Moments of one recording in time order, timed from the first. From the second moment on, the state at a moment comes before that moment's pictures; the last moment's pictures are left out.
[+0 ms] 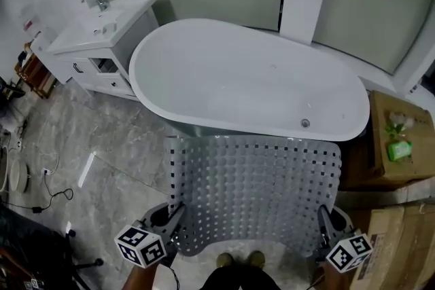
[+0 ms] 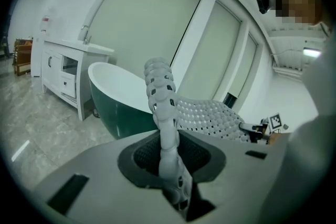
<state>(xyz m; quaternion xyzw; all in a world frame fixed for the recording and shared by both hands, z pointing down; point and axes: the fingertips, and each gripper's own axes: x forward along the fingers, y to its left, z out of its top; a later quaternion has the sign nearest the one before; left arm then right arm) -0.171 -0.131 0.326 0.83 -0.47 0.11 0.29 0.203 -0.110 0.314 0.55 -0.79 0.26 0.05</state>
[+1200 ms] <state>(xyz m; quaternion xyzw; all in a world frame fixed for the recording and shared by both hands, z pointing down) -0.179 -0.074 0.080 0.86 -0.47 0.05 0.18 0.223 -0.038 0.080 0.53 -0.83 0.17 -0.07</state>
